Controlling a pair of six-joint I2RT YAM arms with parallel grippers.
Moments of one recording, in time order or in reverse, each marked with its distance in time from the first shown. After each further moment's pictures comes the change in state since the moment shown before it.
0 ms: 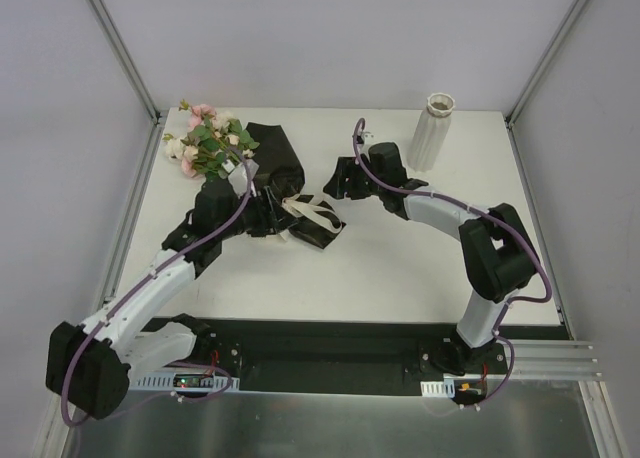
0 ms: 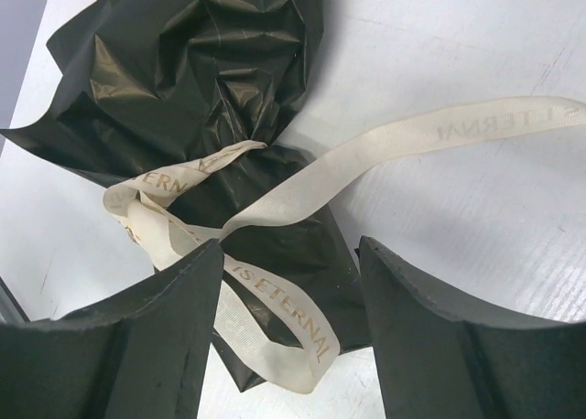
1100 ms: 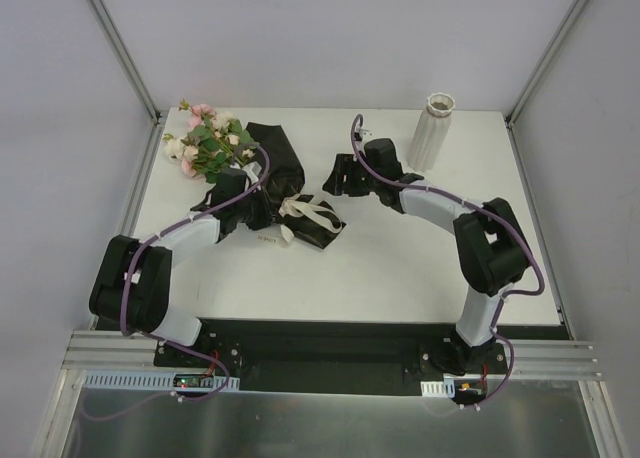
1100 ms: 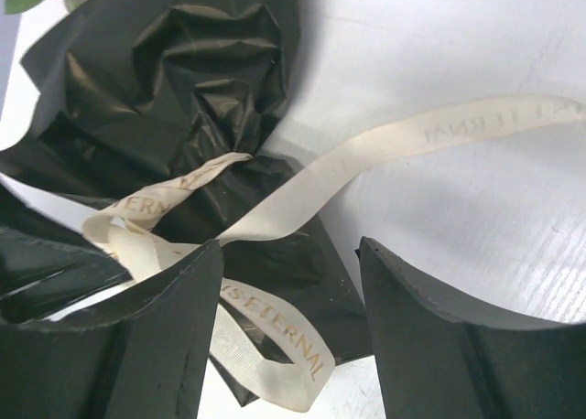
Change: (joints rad) left arm 0.158 0.427 0.033 0.106 0.031 0.036; right arm 0.003 0.043 0.076 -0.069 0.018 0.023
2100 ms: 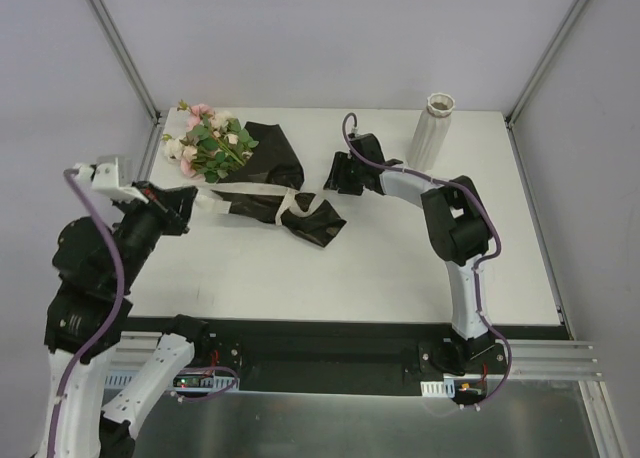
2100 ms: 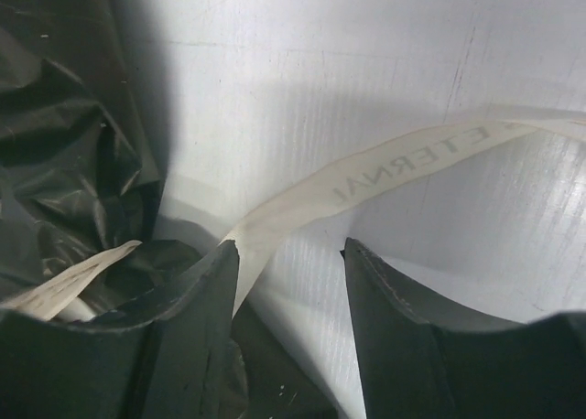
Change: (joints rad) left arm 0.011 -0.865 0.473 -0.660 -0.358 0.217; right arm -0.030 0.336 0.294 -0.174 0.086 0.143
